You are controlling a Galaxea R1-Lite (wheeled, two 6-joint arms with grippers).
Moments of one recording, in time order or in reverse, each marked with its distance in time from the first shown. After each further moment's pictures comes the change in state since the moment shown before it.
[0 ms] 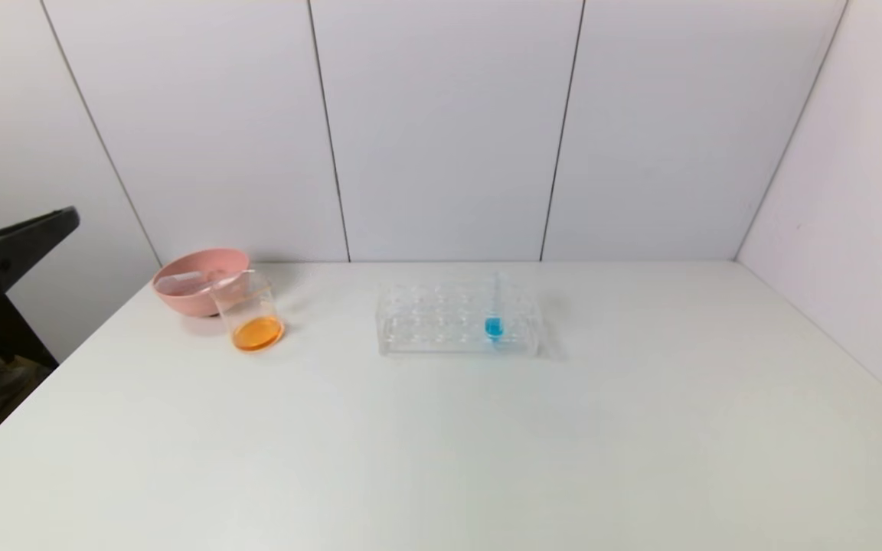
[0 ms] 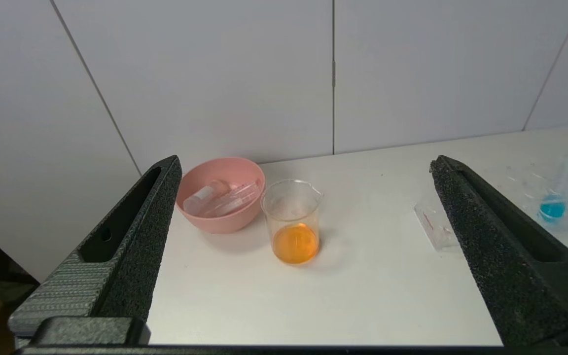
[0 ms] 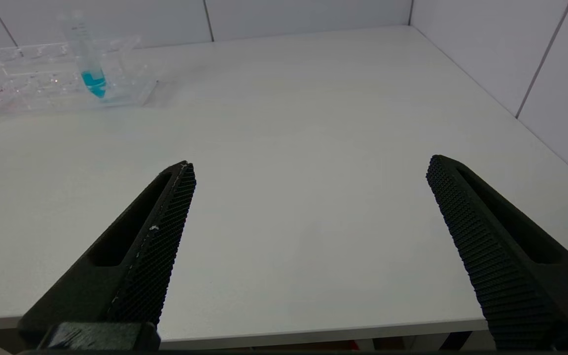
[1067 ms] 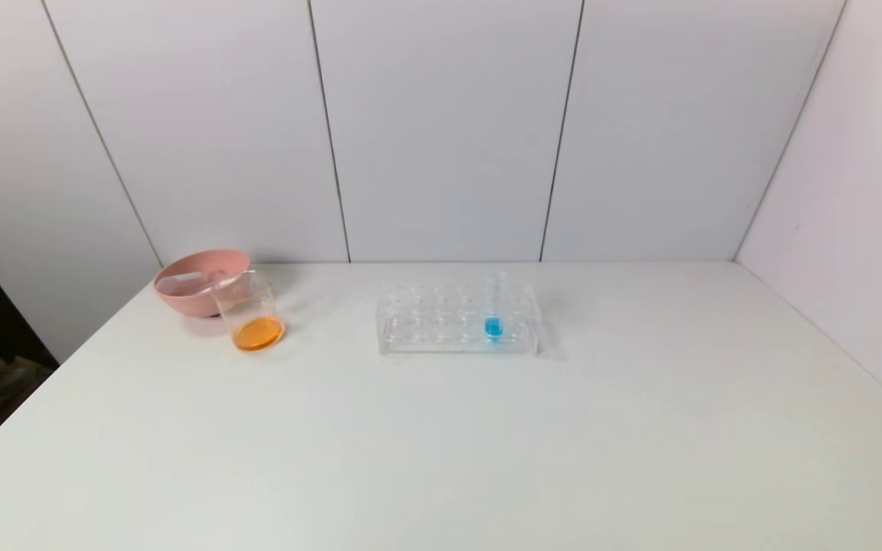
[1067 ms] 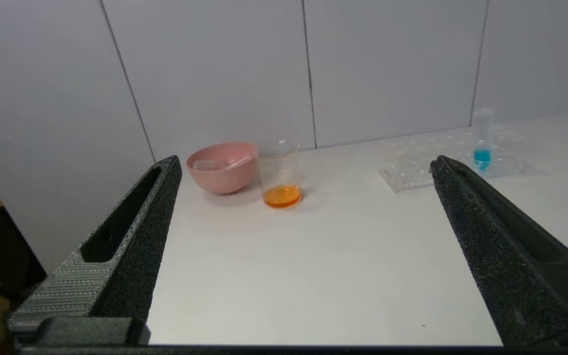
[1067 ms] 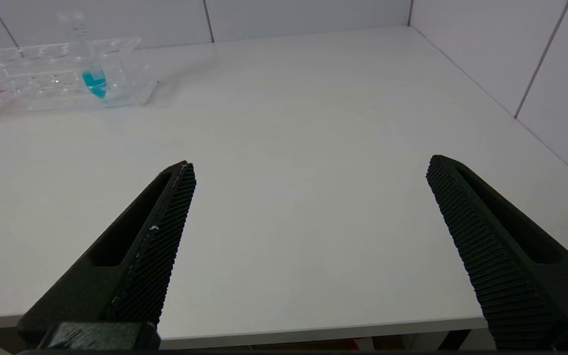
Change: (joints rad) left arm -0.014 -0.887 0.347 0.367 0.035 -0.011; right arm 0.000 0.000 0.000 0.000 0.000 0.000
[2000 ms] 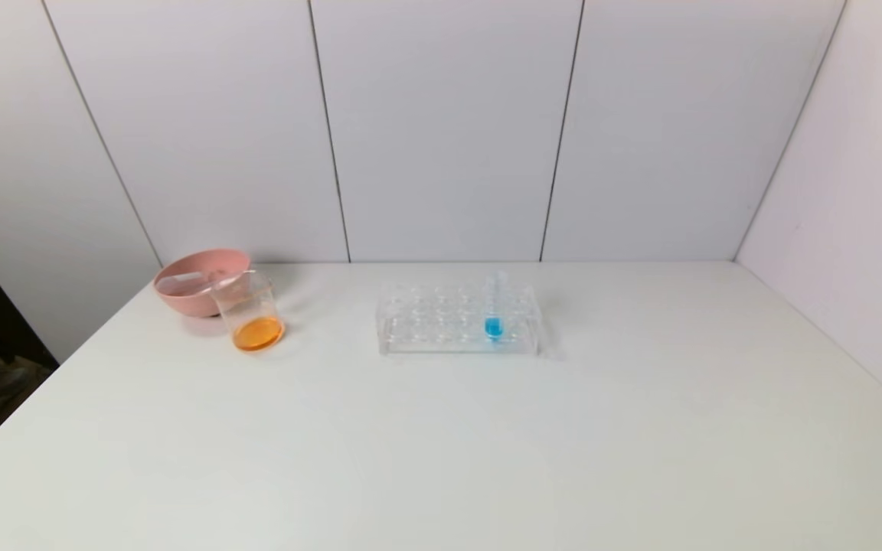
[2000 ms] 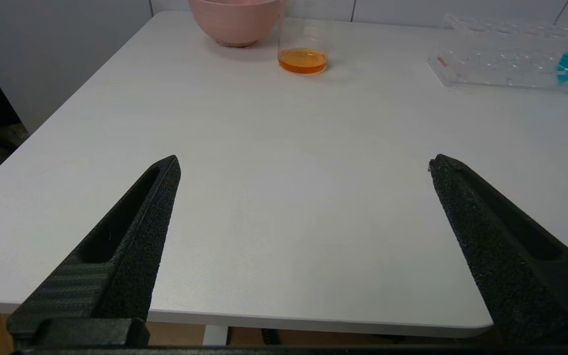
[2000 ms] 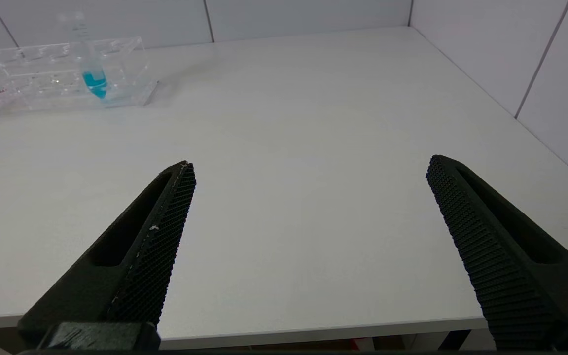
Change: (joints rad) left arm 0.000 -0.018 0.344 -0.063 0.104 -0.157; right arm 0.000 0.000 0.000 0.000 0.000 0.000
